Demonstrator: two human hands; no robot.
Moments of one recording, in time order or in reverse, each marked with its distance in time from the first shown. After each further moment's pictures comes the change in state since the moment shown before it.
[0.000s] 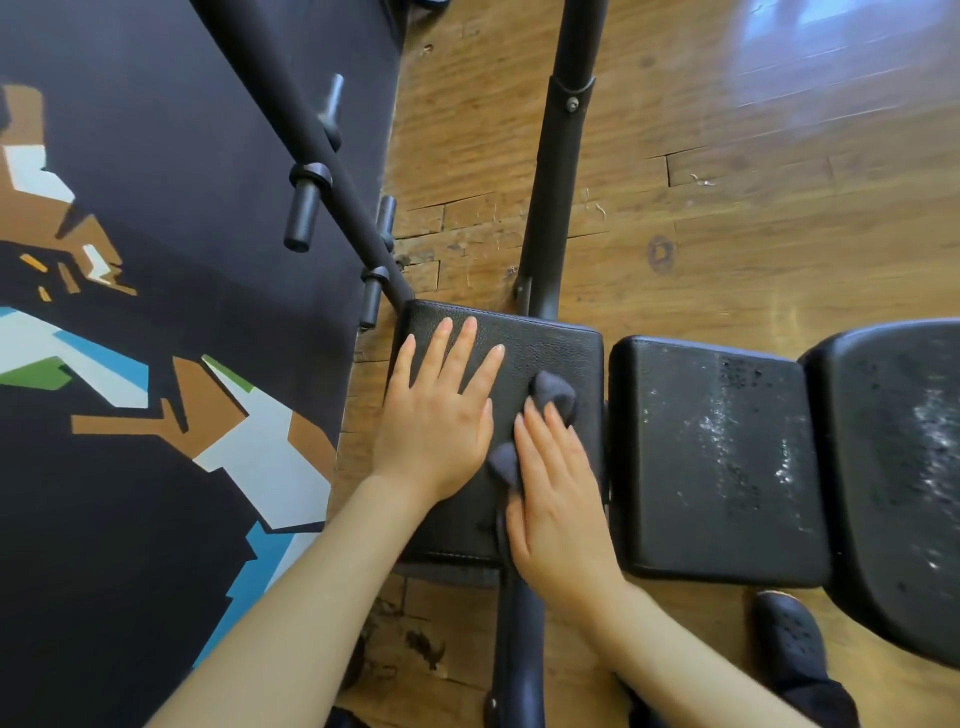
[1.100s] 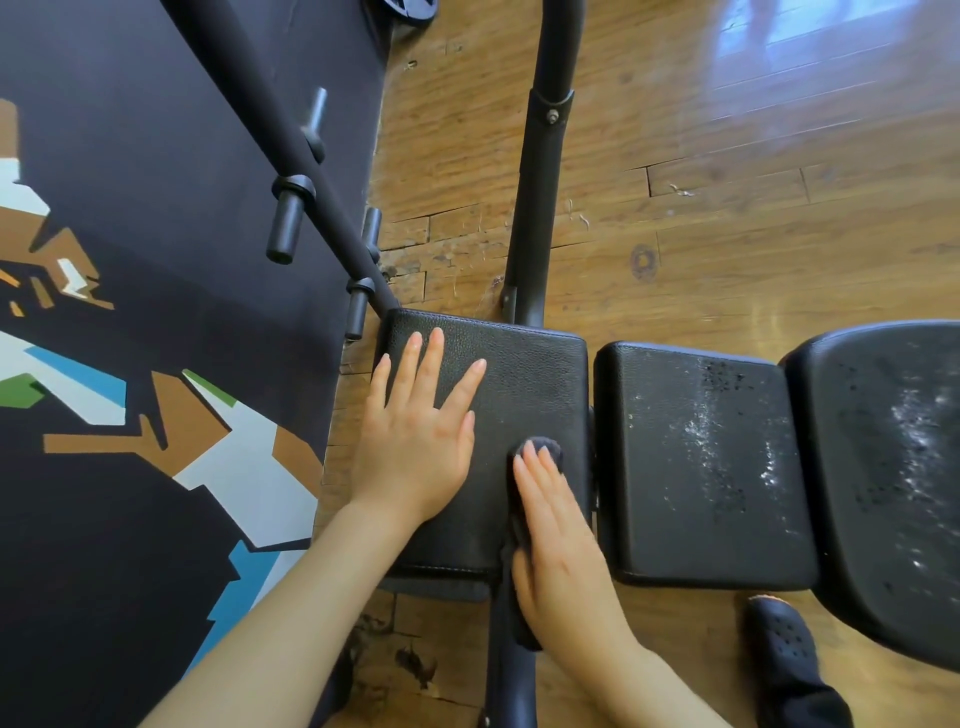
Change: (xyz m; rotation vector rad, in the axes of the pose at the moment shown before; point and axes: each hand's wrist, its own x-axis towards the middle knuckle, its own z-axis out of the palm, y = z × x) left_hand -0.008 0.001 0.005 -0.010 0.099 -0.056; right_hand -0.030 0.007 0.002 0.157 0.031 0.001
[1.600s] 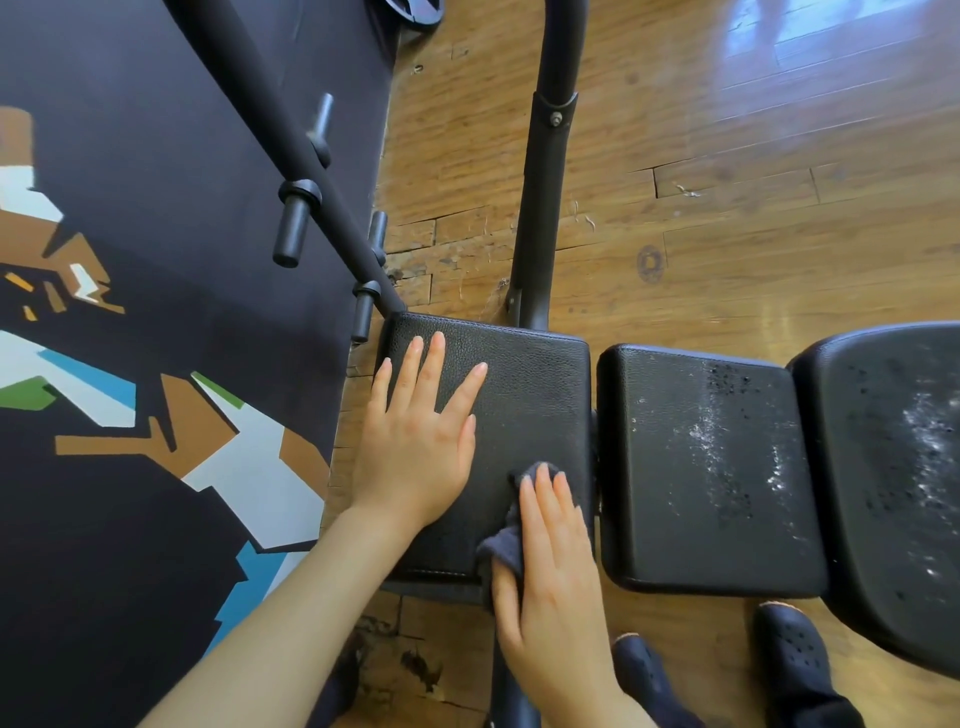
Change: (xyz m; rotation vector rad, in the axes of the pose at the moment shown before) left_hand -0.001 0.000 0.001 0.008 0.019 0.001; right_hand -0.018 -0.015 0.014 0.005 0.123 0.100
